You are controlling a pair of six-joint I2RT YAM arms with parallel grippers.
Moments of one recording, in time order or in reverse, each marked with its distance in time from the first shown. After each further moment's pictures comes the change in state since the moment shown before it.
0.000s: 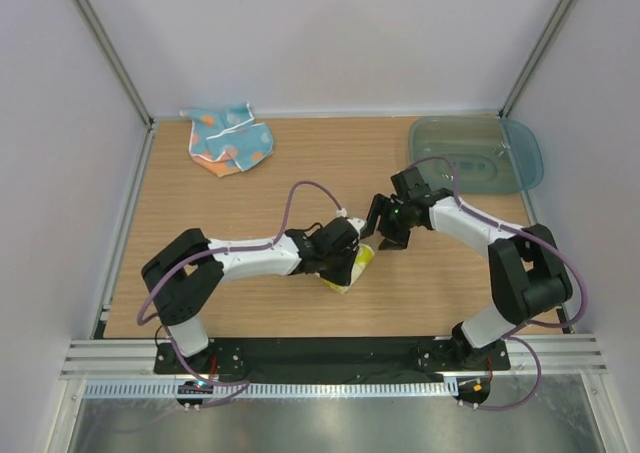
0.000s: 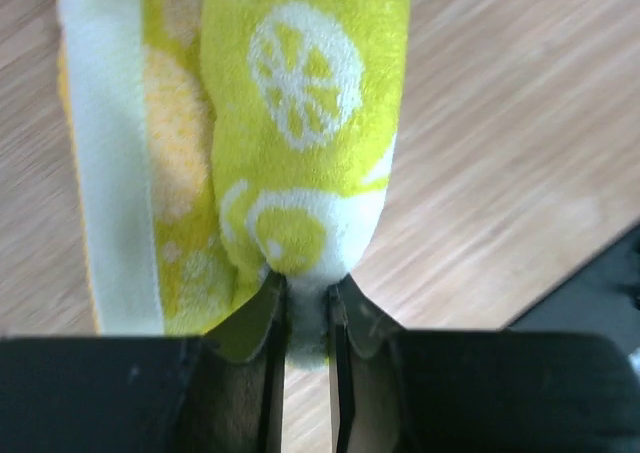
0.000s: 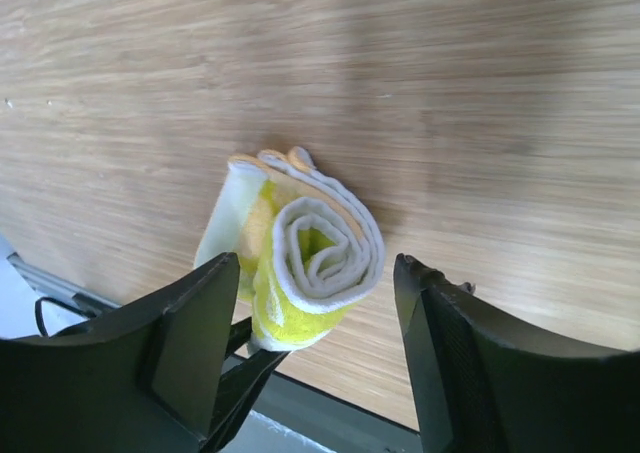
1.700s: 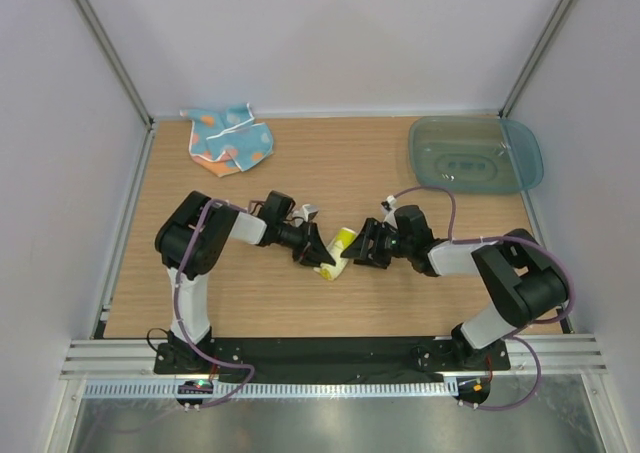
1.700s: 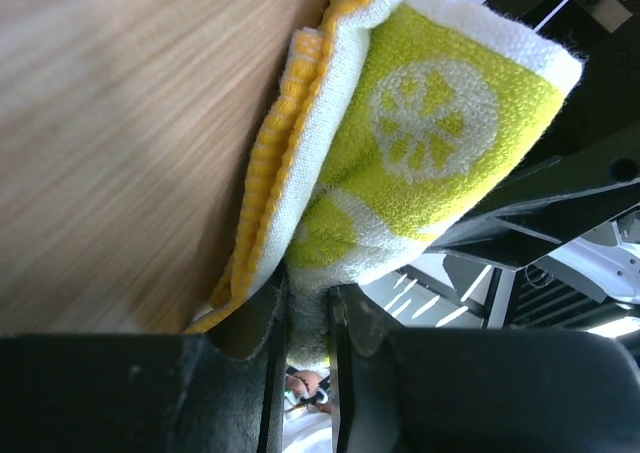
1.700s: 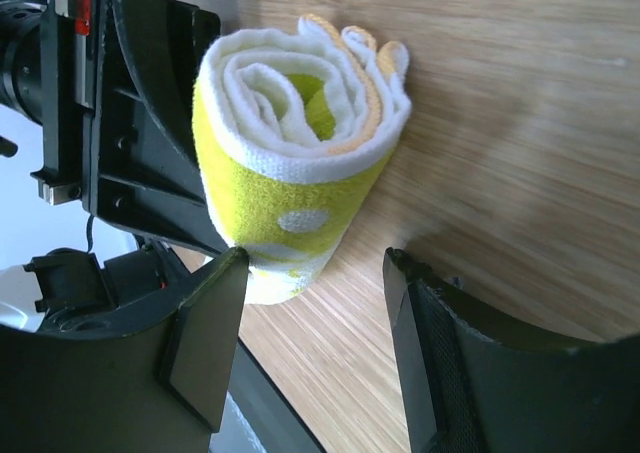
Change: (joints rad) left arm 0.529 0.268 -0.157 0.471 0.985 -0.411; right arm 0.051 -0.030 -0.462 0.835 -0.216 0.098
